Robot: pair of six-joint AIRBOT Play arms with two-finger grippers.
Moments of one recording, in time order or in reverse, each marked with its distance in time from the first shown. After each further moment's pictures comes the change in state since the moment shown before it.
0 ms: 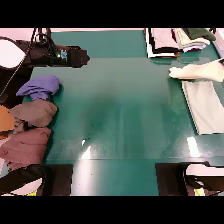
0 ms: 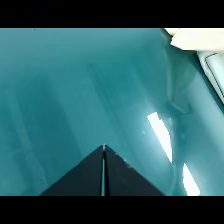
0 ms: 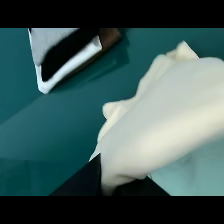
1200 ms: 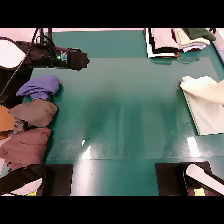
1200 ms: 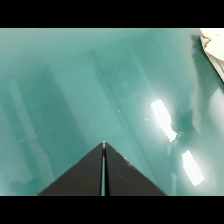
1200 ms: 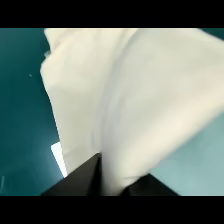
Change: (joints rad) left arm 0.000 0.000 0.000 0.004 -0.041 0.026; right arm -0.021 0.349 -0.268 -0.523 0.233 0.166
